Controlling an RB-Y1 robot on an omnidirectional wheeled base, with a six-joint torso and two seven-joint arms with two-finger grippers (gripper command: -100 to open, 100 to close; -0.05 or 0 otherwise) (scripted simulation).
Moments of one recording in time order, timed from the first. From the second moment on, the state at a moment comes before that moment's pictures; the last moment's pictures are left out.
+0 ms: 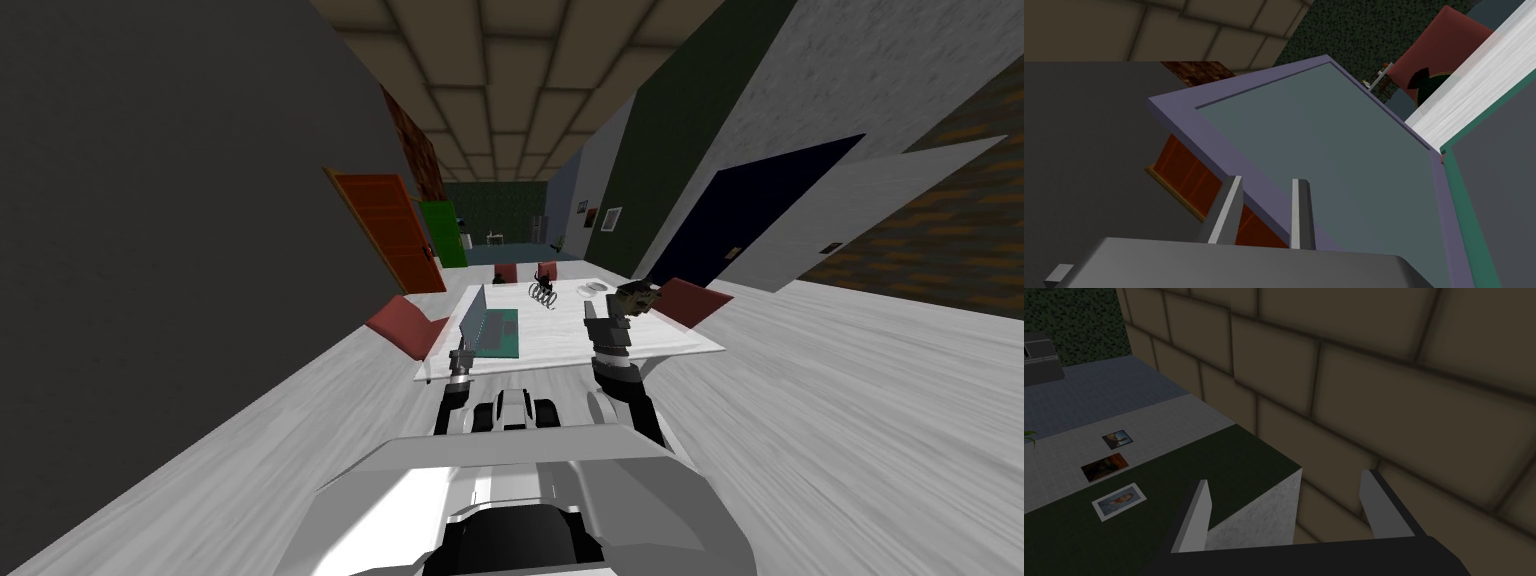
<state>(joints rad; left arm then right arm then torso) 0.21 0.07 -0.21 -1.21 0.24 -0.94 0.38 0.54 -0.02 0.03 -2.21 0.01 -0.60 -0.08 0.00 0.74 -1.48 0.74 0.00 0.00</state>
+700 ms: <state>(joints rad) 0.18 0.13 -0.18 -1.18 0.16 -0.95 0.27 0.54 -0.02 0.03 -2.21 0.01 -0.60 -0.08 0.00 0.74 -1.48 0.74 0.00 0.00</state>
